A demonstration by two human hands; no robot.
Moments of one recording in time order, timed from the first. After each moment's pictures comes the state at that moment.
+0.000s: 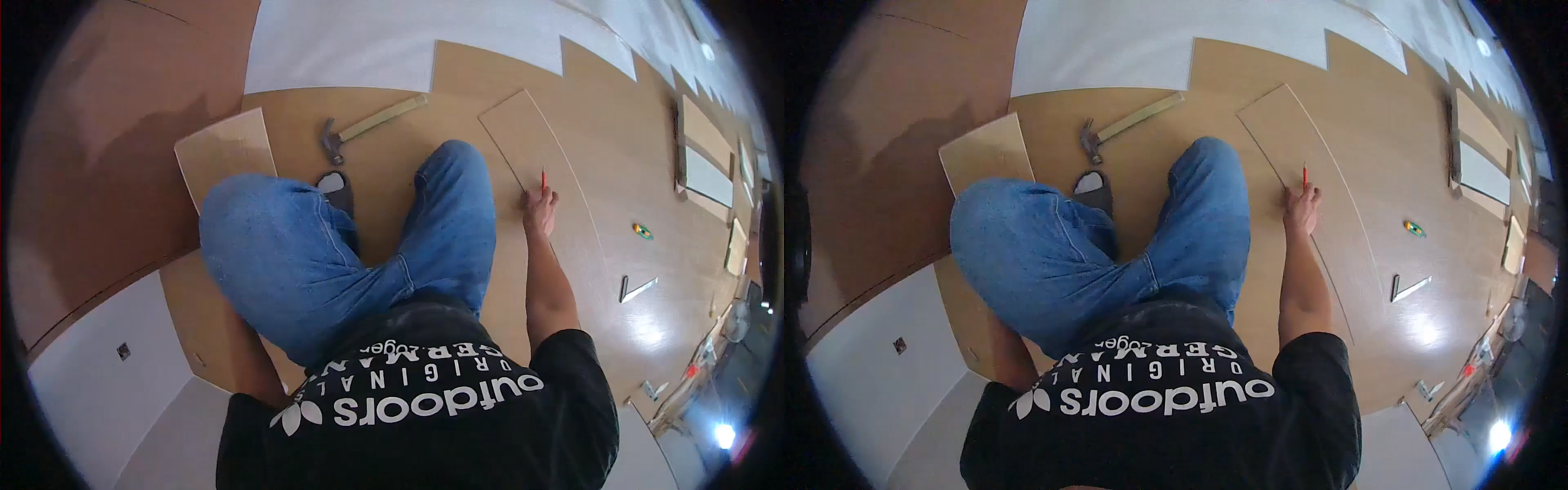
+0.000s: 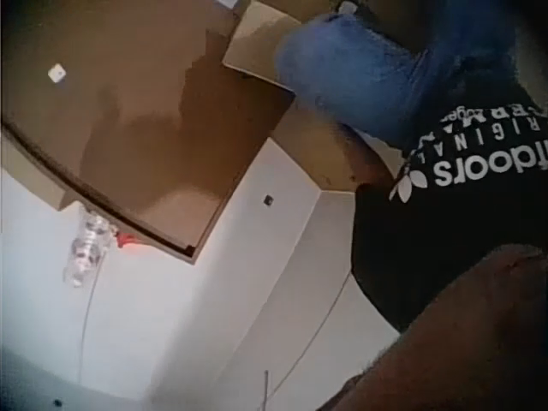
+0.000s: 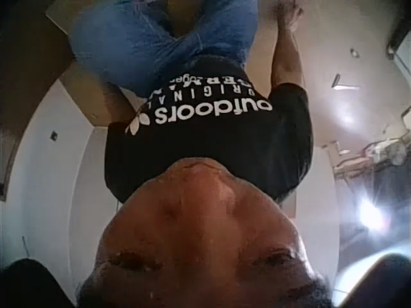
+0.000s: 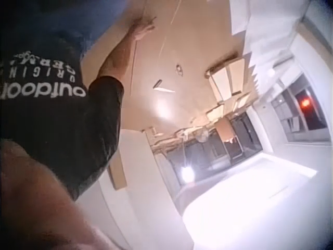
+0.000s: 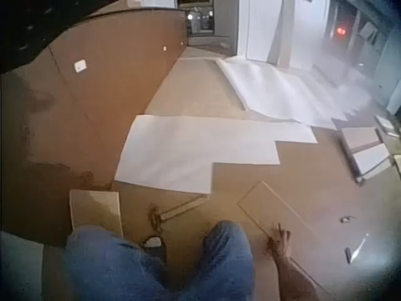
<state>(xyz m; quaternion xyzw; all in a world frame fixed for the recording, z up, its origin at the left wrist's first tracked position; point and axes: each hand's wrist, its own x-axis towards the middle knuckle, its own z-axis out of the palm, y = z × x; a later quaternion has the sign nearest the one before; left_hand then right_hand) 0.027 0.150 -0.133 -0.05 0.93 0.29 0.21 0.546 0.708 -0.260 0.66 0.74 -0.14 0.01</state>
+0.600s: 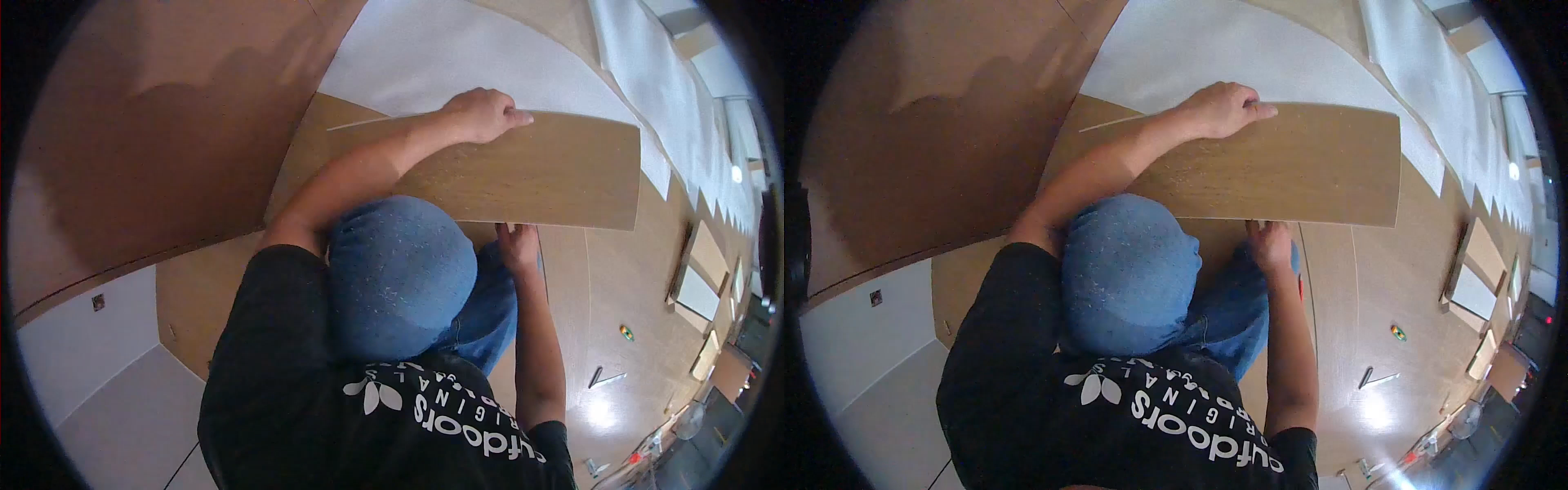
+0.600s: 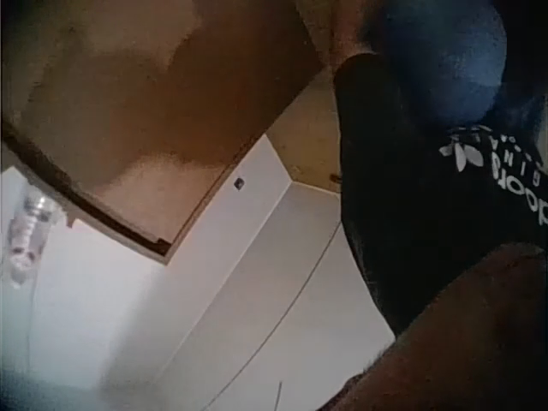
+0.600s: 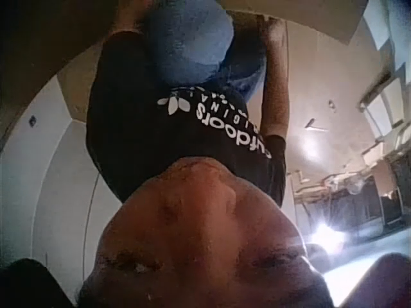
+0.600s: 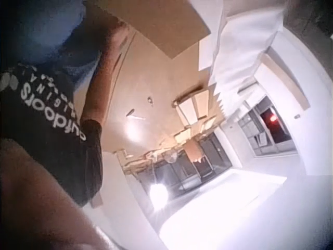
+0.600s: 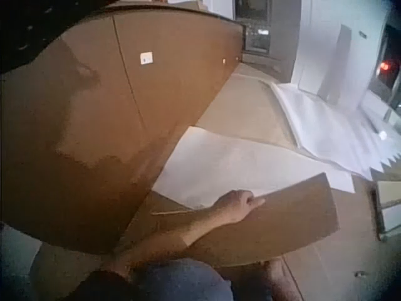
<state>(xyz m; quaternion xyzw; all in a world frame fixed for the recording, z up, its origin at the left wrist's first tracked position) -0.017 0.623 -0.029 0.48 0.78 0.32 0.26 0.274 0.661 -0.144 0.33 0.90 -0.30 -0.03</state>
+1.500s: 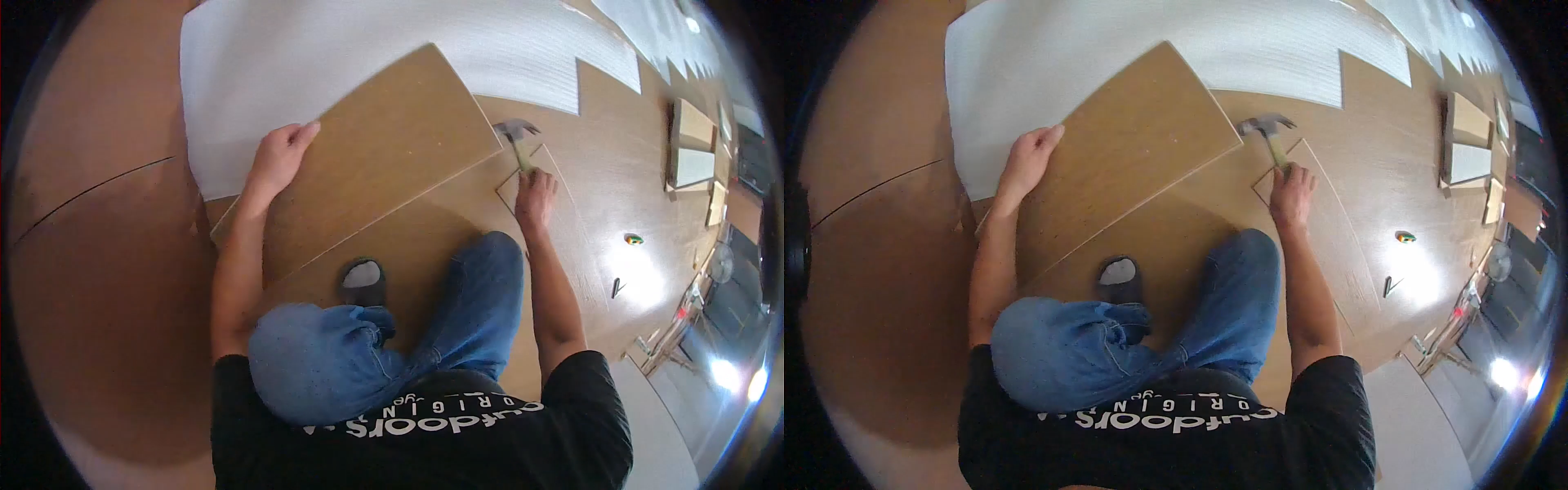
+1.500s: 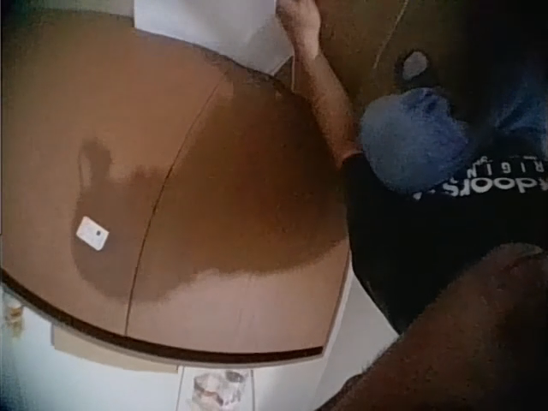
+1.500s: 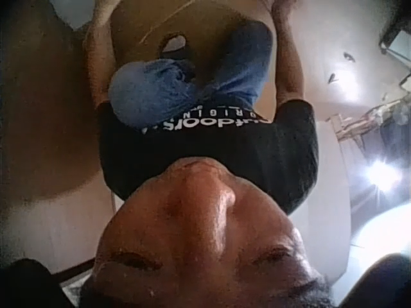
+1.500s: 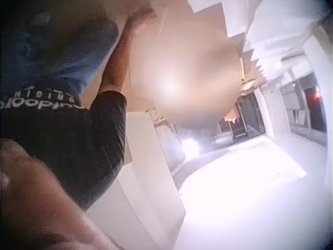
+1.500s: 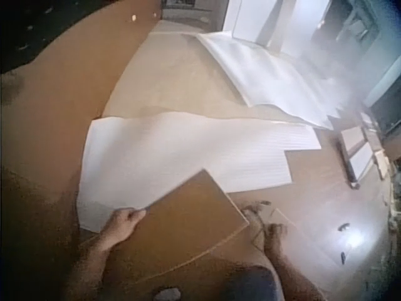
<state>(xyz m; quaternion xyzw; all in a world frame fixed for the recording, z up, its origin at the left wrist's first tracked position) -0.187 0.633 -0.211 0.36 0.79 0.31 0.38 0.309 0.823 -0.257 0.55 0.84 -0.04 -0.03</state>
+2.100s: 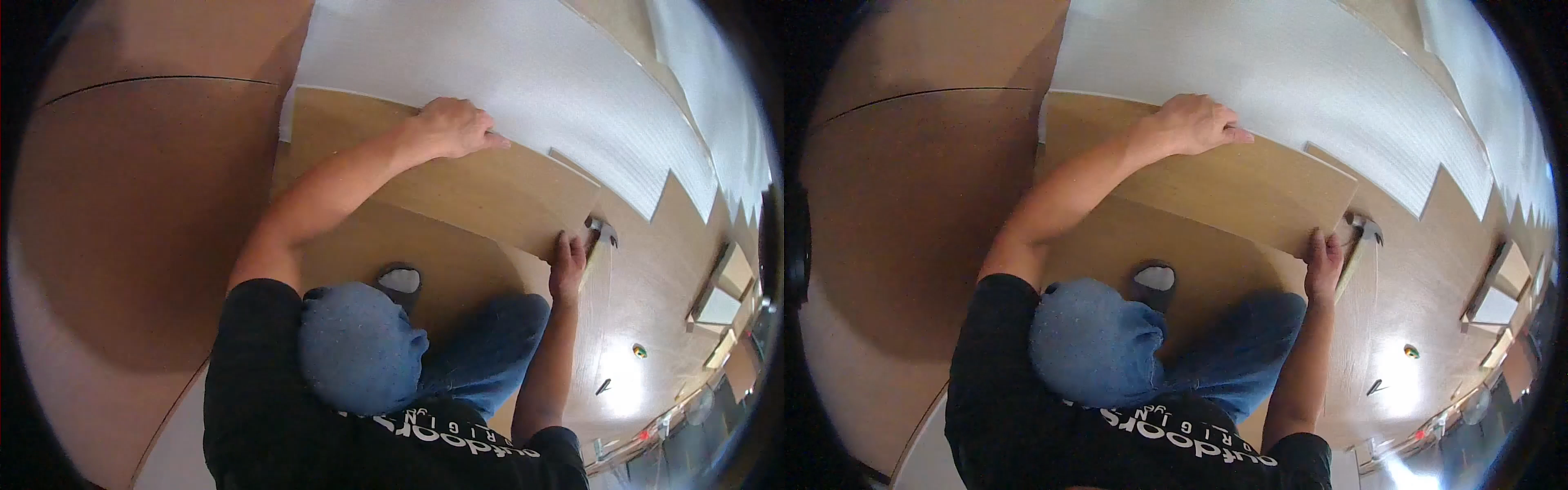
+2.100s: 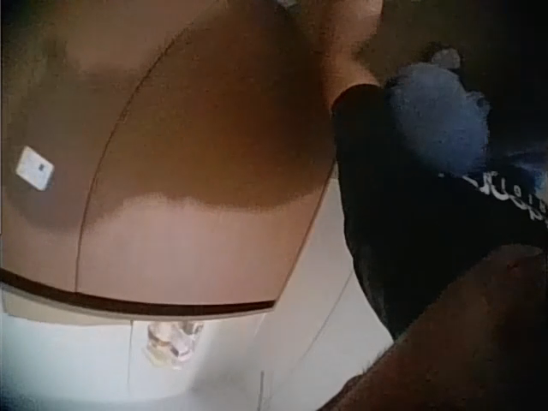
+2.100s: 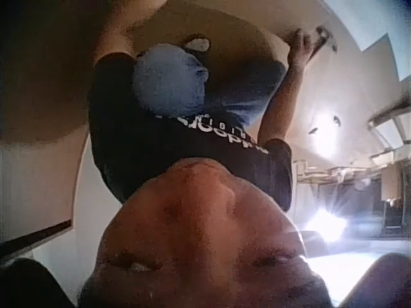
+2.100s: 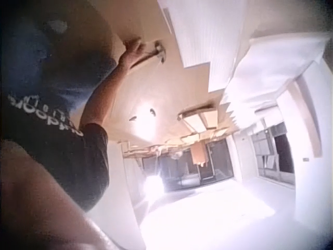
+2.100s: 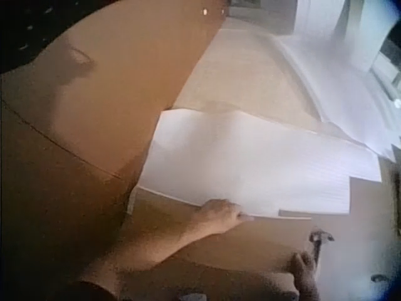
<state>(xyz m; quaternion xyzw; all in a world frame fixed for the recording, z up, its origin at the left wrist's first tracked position) -0.165 0.733 -0.193 0.56 0.74 0.05 0.37 0.231 0.804 -0.231 0.56 0.52 -0.63 -0.09</state>
